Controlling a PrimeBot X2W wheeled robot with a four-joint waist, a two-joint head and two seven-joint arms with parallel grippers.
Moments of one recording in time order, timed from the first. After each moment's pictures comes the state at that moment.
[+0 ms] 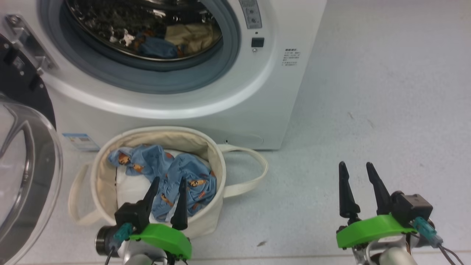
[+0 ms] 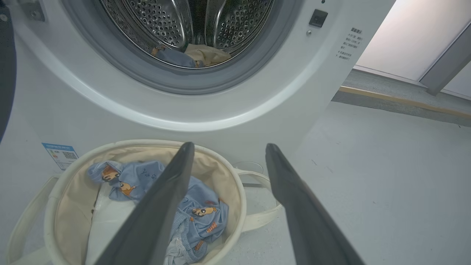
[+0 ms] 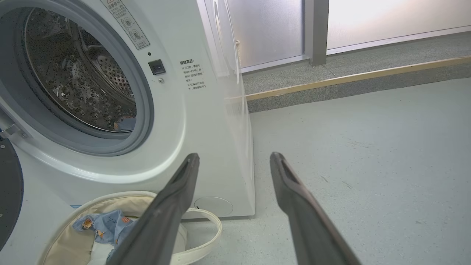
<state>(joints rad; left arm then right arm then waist) -0.23 0.04 -0.27 0.45 -0.30 0.13 -0.26 -0.08 -0.05 0.15 0.20 0.29 0.12 -0.26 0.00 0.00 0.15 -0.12</state>
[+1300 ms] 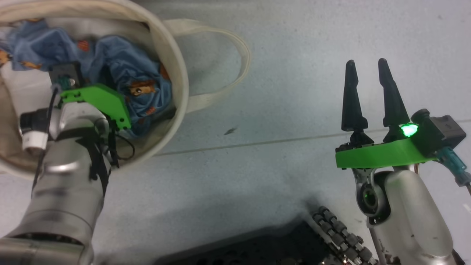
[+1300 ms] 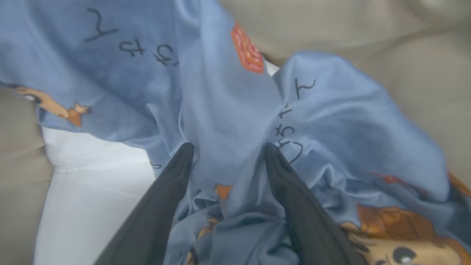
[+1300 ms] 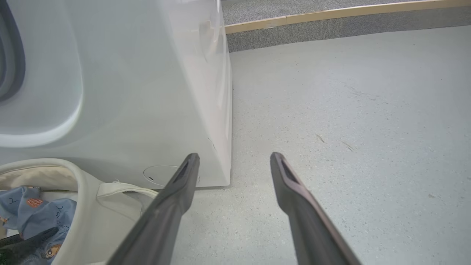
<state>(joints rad) -1.08 0.09 -0.19 1.29 -0.30 0.24 -0.19 -0.39 -0.05 0.17 0.06 0.30 0.12 -0.26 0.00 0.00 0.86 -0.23</state>
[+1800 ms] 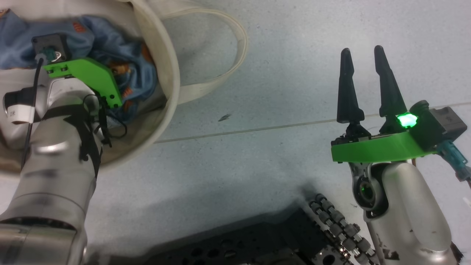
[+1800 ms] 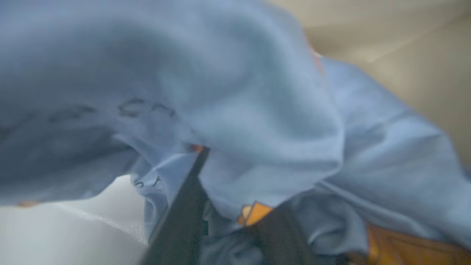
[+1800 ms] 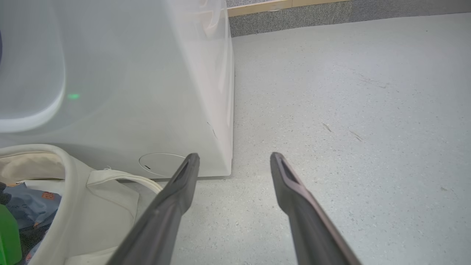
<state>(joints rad) -1.17 0.11 -0.19 1.30 -0.31 0.28 -0.11 -0.43 -0.05 0.19 0.04 0.31 0.12 -0.26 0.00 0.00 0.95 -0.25</state>
